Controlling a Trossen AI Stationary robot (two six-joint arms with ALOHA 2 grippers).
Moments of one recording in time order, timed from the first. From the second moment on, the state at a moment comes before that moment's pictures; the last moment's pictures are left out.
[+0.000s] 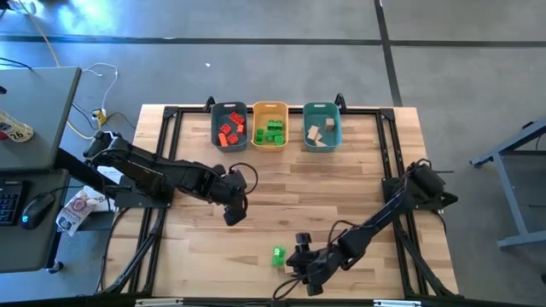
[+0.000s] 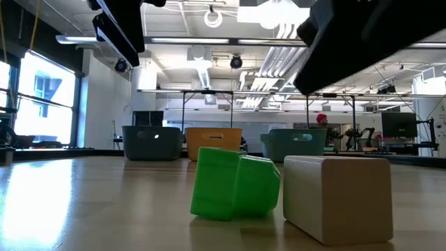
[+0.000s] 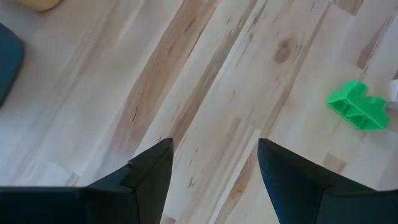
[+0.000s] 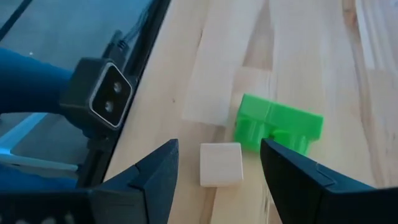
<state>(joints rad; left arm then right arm) -0.19 1.47 1.24 -0.99 -0.25 -0.76 0.68 1.91 1.20 -0.08 0.29 0.38</state>
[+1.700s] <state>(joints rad) -0.19 1.47 1.24 -0.98 -0.31 -0.78 0.67 1.87 1.20 -0.23 0.46 0.47</state>
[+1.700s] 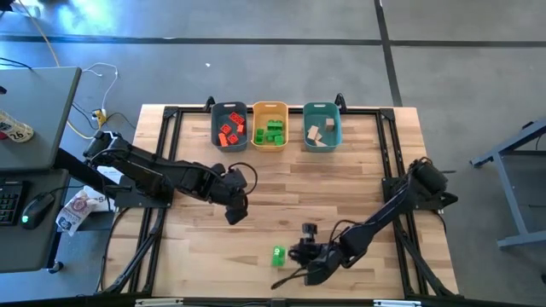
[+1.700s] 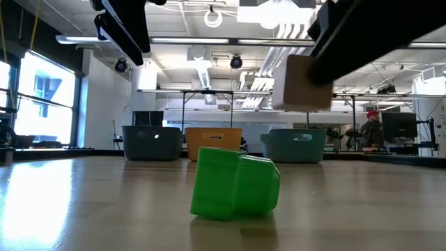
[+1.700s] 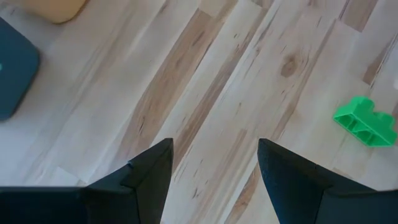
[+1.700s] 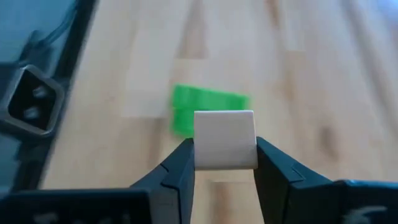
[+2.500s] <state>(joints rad) -0.29 1.47 1.24 -0.96 -0.38 -0.76 0.25 1.57 1.20 -0.73 0.82 0.47</state>
